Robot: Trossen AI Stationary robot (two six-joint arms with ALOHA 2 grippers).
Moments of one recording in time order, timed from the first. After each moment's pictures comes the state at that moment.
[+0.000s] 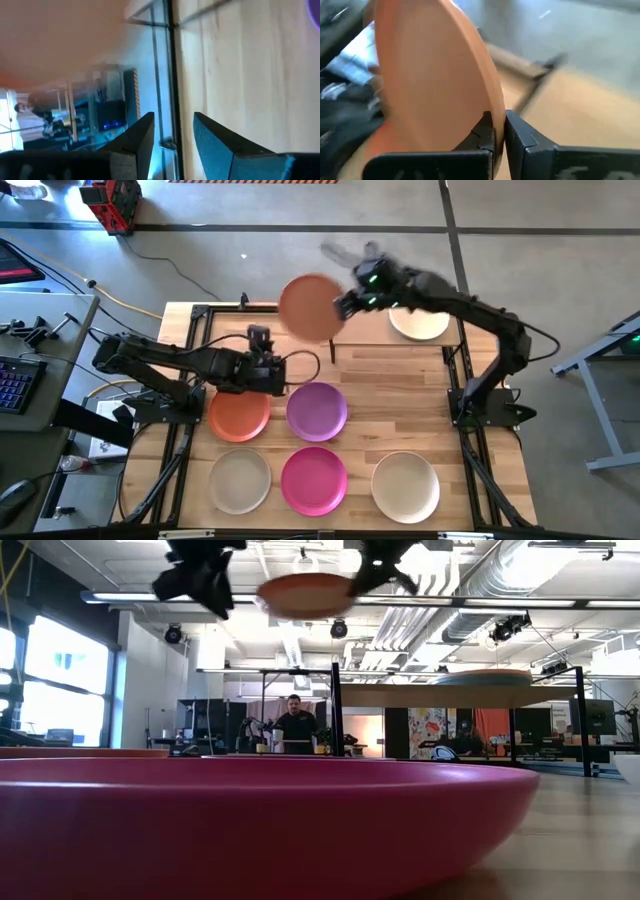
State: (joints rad) left arm -0.14 1.41 1.26 -1.06 -0.95 0.26; right arm -0.41 1.64 1.81 -0.85 0.11 0.56
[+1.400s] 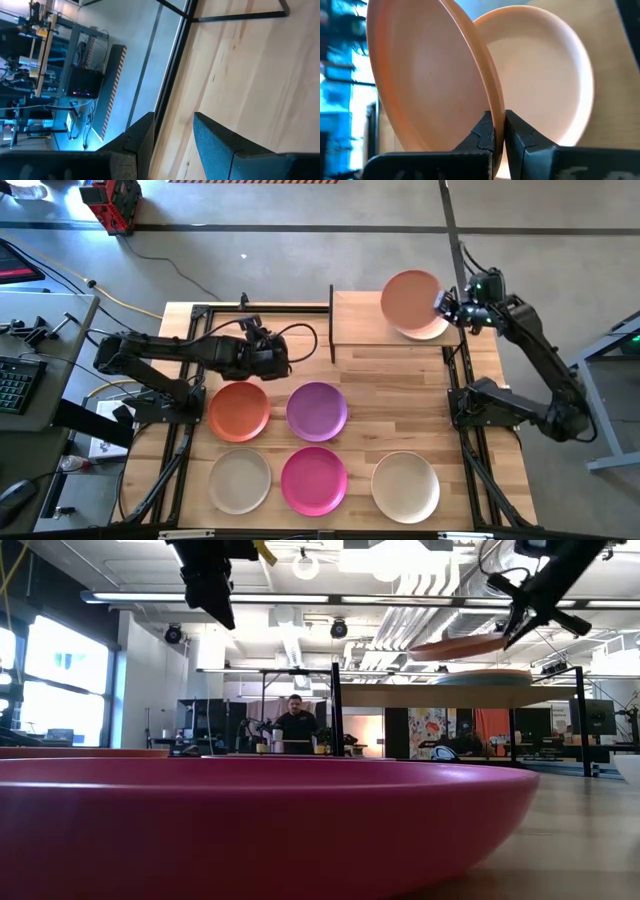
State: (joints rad) left arm -0.01 1.41 1.26 -1.02 -0.91 0.00; right arm -1.13 0.87 0.98 -0.90 -0.20 0.82
